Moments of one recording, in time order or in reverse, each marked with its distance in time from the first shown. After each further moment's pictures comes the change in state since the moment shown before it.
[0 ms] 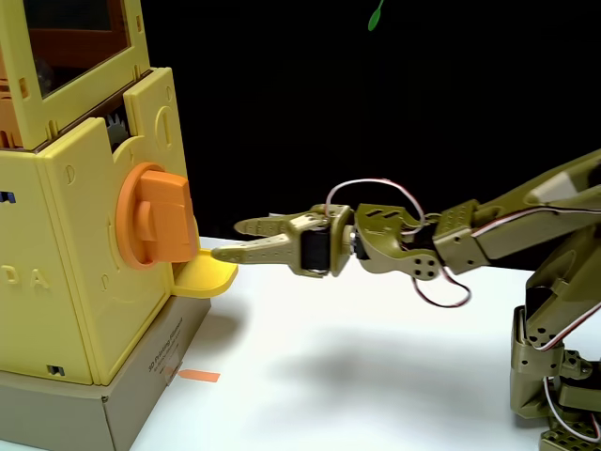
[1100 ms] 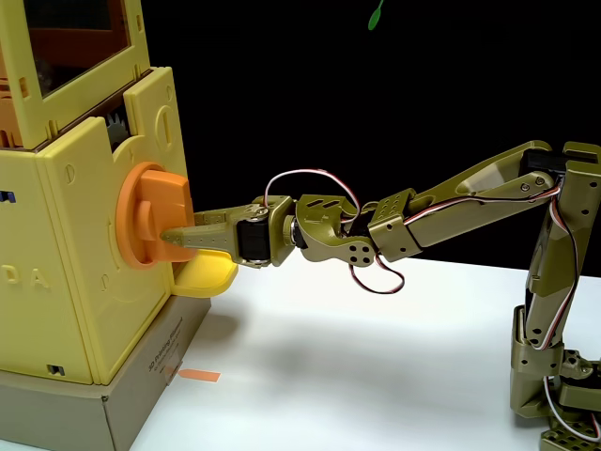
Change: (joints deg) arm -0.3 -21.4 -22.9 3.1 -1.1
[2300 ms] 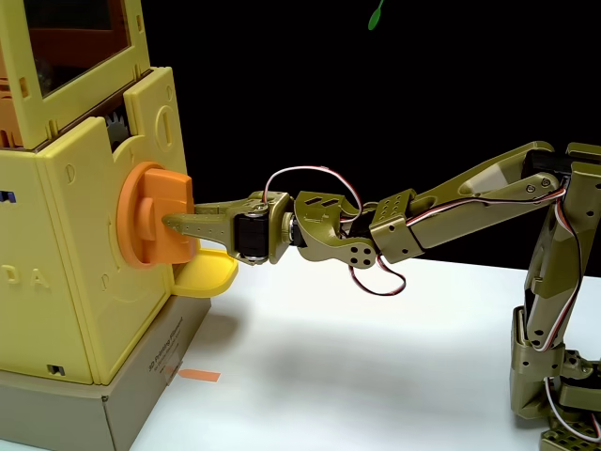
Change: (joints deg) arm -1.5 1.2 0.0 -3.1 2.3
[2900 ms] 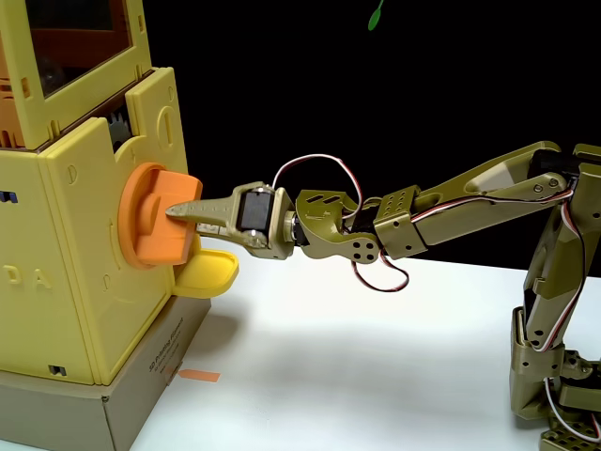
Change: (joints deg) arm -1.1 3.4 0.4 5.9 42.6
